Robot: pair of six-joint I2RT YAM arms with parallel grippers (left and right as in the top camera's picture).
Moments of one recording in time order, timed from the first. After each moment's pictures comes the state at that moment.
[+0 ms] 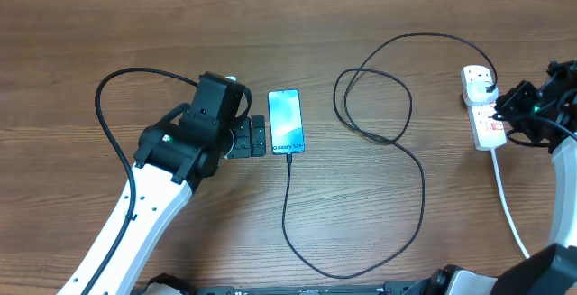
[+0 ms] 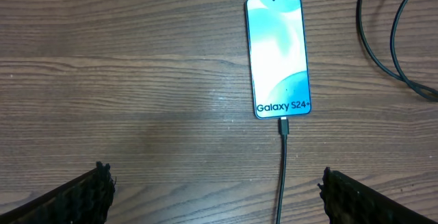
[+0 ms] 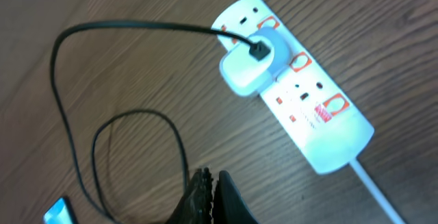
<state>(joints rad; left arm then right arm) -0.42 1.31 1.21 -0.98 -0.11 -0.43 -0.48 1.47 1.18 -0.71 -0.33 0.30</state>
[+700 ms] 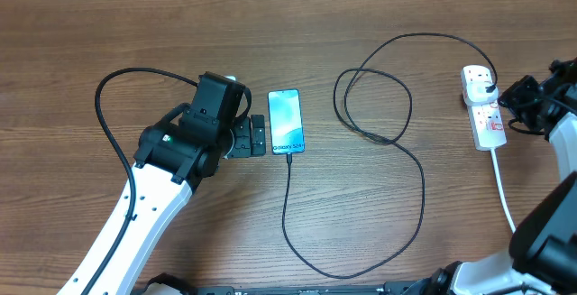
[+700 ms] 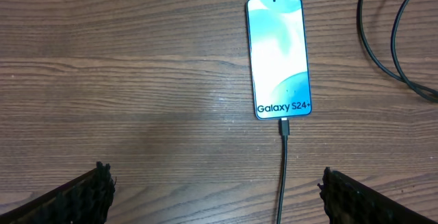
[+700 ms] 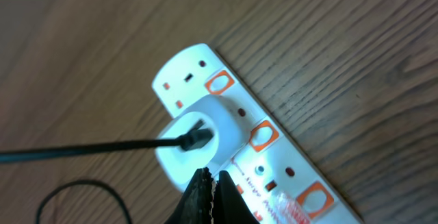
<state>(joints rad) -0.42 1.31 1.21 -0.98 -0.11 -0.43 -0.54 1.75 1.18 -0.41 -0.30 0.33</state>
